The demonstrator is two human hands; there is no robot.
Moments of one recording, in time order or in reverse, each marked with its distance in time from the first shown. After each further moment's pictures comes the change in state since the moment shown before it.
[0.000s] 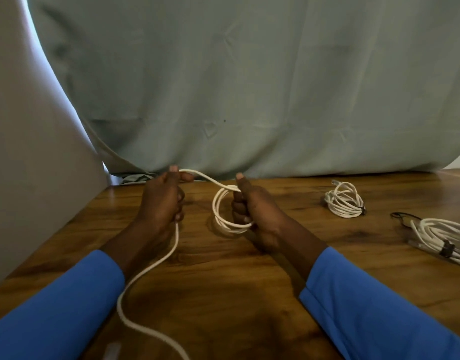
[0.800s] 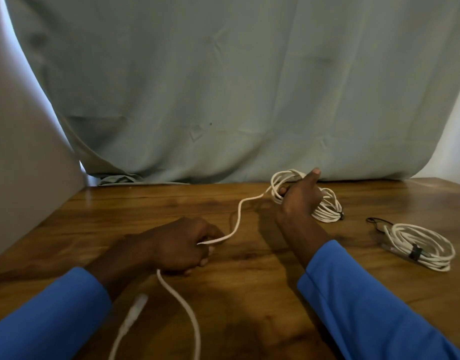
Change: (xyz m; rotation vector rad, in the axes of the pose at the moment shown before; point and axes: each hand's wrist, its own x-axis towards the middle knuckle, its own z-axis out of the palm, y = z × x) left_hand -0.038 0.009 0.015 0.864 -0.959 0.064; right_hand 0.022 -0.040 -0.061 0.211 0.992 -0.400
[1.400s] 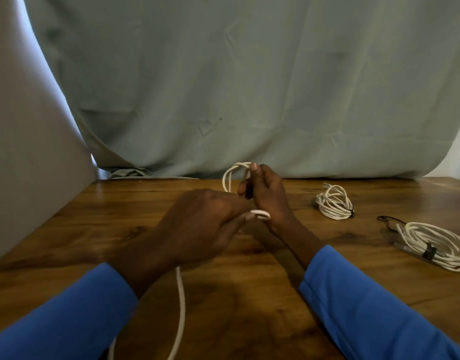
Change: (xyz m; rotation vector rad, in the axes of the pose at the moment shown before) left_hand -0.012 0.027 0.003 0.495 0.612 0.523; right_hand -0.047 0.024 -0.002 -0.409 -0.844 -0.338
